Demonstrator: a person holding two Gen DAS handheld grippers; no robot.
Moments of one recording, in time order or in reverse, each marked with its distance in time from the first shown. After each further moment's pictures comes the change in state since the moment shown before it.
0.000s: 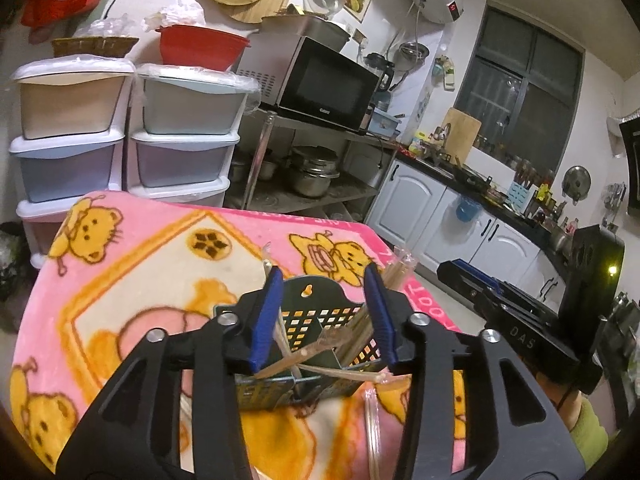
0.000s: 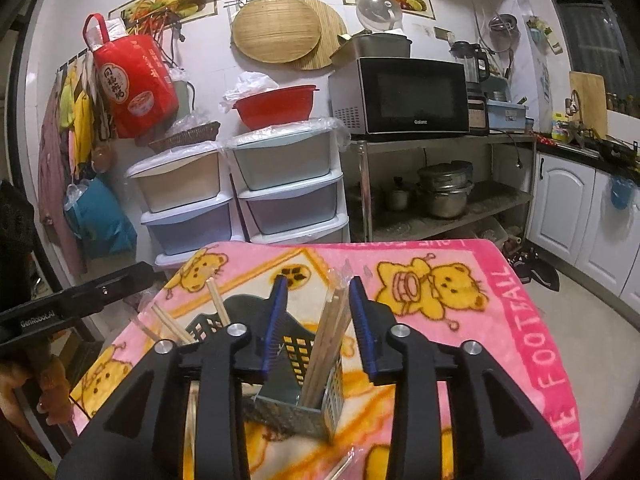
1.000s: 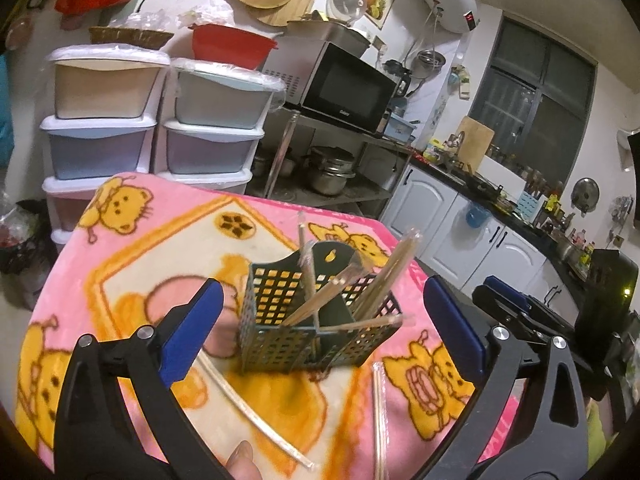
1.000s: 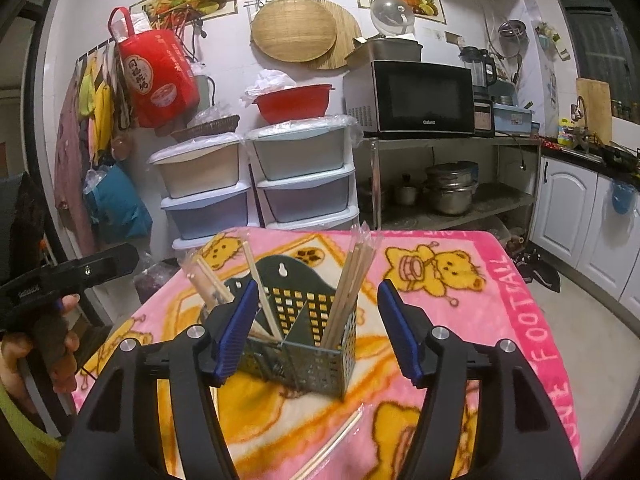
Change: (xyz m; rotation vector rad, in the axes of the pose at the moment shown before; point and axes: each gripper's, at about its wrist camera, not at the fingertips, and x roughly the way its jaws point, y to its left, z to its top) left arm -0.042 0.016 -0.031 -0.054 -0.006 0.054; right arm -0.050 0.016 -0.032 -0.038 0.015 0.031
